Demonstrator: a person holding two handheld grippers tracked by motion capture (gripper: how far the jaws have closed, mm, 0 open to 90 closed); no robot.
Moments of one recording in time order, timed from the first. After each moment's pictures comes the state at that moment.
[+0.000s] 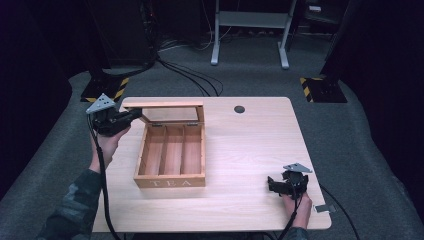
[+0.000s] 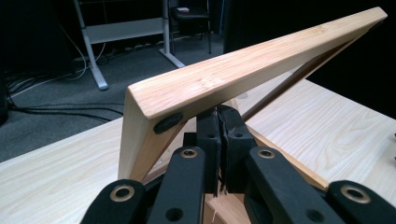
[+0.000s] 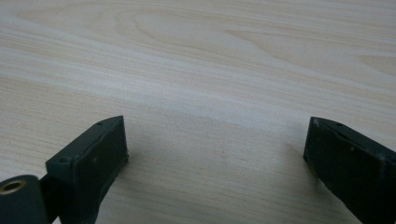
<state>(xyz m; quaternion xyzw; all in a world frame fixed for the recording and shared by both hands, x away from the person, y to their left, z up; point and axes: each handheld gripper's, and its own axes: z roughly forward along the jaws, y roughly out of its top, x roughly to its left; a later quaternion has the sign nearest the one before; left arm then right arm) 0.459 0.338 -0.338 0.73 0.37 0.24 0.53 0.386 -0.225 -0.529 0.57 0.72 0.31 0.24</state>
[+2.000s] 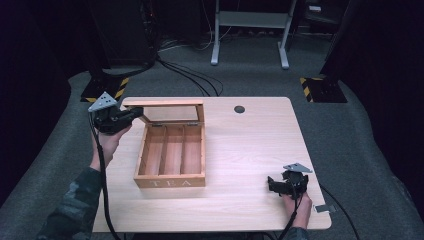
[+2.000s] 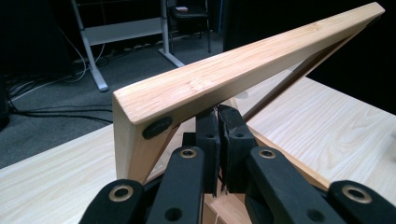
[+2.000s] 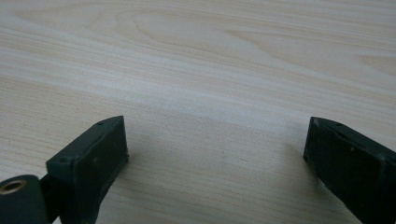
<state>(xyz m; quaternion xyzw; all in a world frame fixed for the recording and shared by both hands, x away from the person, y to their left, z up) 0.463 0.336 -0.336 0.73 0.36 0.24 0.52 0.386 -0.226 -0.529 0.57 0.72 0.31 0.24</state>
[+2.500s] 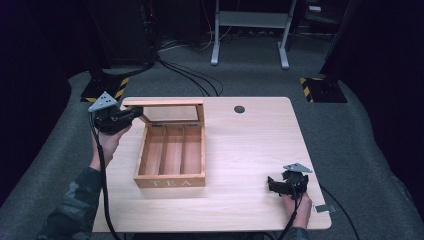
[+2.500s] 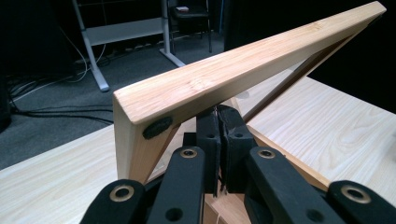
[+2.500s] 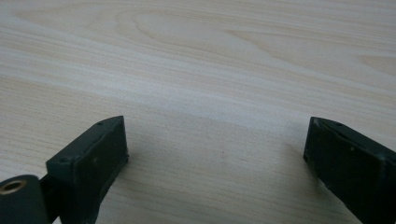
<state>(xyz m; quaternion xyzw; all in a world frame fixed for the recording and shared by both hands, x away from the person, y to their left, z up) 0.463 0.335 -0.336 0.73 0.36 0.24 0.52 0.386 -0.226 -0.529 0.57 0.72 0.31 0.24</state>
